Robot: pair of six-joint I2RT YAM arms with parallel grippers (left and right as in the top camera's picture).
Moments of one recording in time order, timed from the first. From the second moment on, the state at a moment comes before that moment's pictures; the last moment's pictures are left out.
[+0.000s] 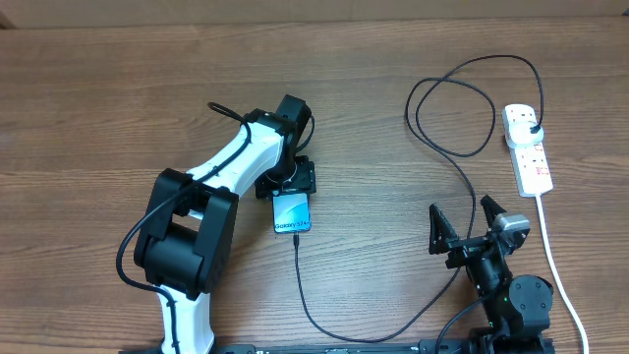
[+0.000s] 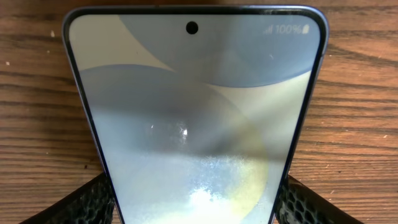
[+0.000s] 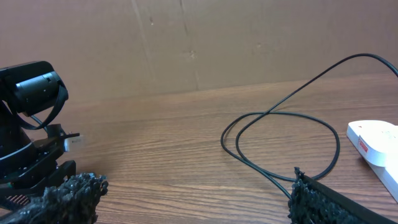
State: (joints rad) left arm -0.42 2.06 1.41 -0.93 0.11 -0.50; right arm 0.05 0.01 0.05 -0.12 -0.17 0.18
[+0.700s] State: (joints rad) left arm -0.42 2.06 1.41 -0.93 0.10 -0.50; right arm 0.05 0.01 0.05 -0.12 -0.17 0.18
